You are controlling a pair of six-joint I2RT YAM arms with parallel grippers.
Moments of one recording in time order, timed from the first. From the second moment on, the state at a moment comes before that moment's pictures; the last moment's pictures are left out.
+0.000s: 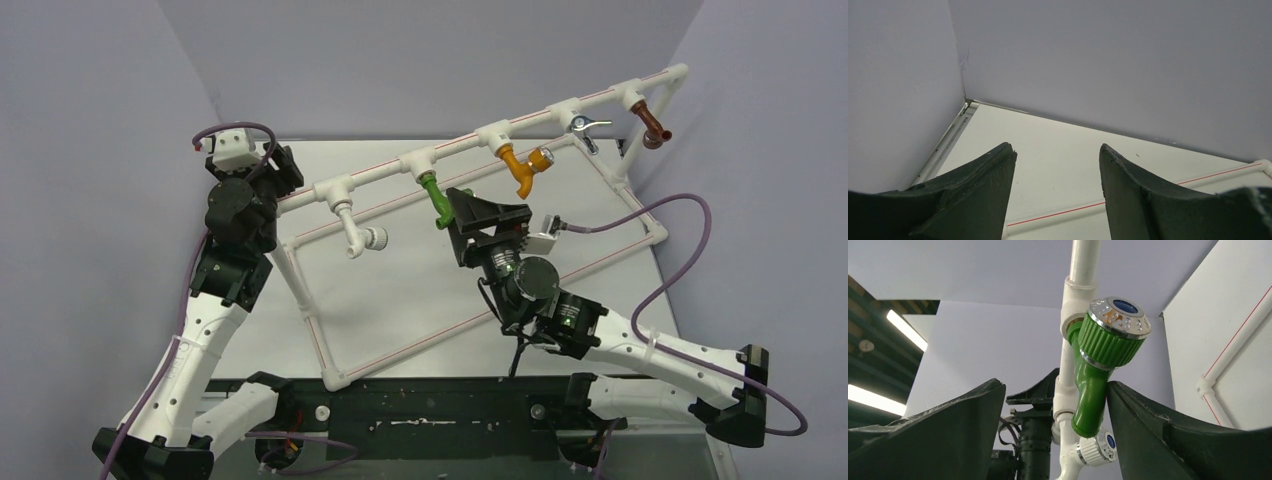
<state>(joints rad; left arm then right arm) -0.31 0.98 1.08 -0.04 -0.46 -0.18 1.15 1.01 0.91 0.21 0.87 1.47</state>
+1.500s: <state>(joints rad) -0.31 0.98 1.08 -0.04 -0.46 -0.18 1.12 0.89 1.04 -0.03 0.24 -0.61</state>
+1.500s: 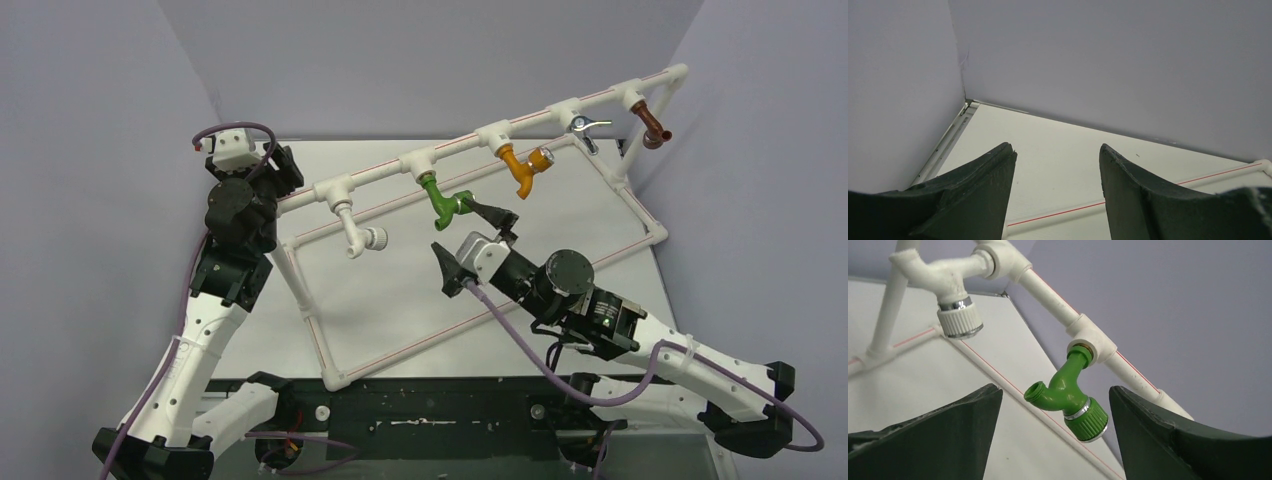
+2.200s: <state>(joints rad) -0.31 0.98 1.08 -0.04 -0.46 -0.18 1.17 1.01 0.85 0.33 0.42 -1.27</state>
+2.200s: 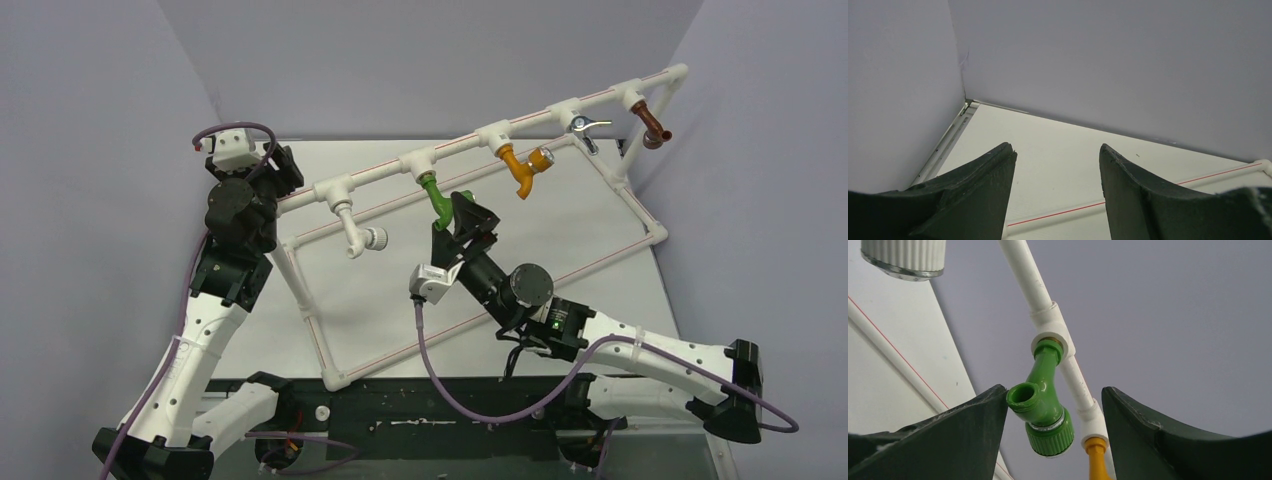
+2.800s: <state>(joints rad) -0.31 0.98 1.08 -0.04 -0.46 -0.18 1.15 1.12 0.85 0.47 0.49 -1.38</state>
